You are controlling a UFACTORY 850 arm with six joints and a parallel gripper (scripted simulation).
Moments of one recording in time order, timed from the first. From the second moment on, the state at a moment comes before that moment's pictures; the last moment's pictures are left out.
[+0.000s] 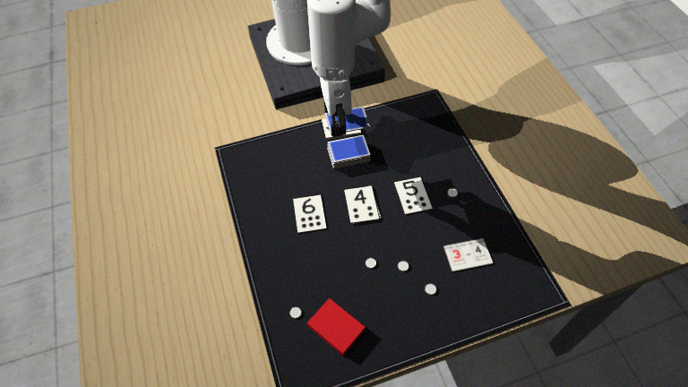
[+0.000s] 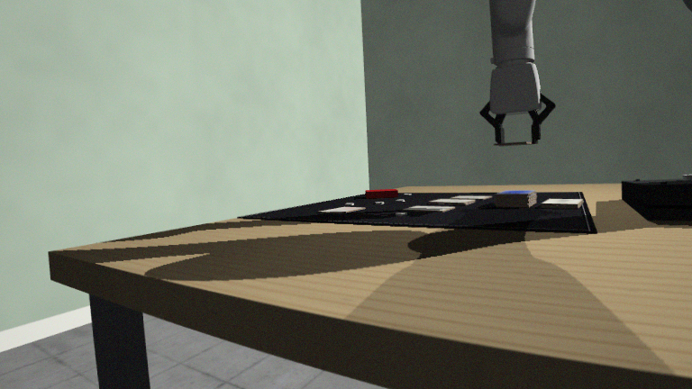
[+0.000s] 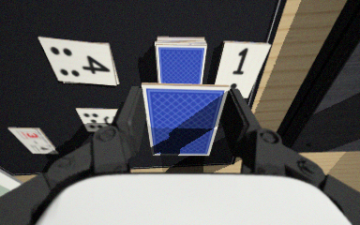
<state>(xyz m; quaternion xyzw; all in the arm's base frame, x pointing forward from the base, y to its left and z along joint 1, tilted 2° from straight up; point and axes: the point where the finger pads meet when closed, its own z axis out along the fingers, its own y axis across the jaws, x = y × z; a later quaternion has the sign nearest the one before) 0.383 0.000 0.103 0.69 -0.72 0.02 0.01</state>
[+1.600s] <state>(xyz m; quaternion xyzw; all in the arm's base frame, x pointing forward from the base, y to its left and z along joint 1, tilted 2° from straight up) 0.392 0.100 0.099 0.69 -0.72 0.02 0.01</state>
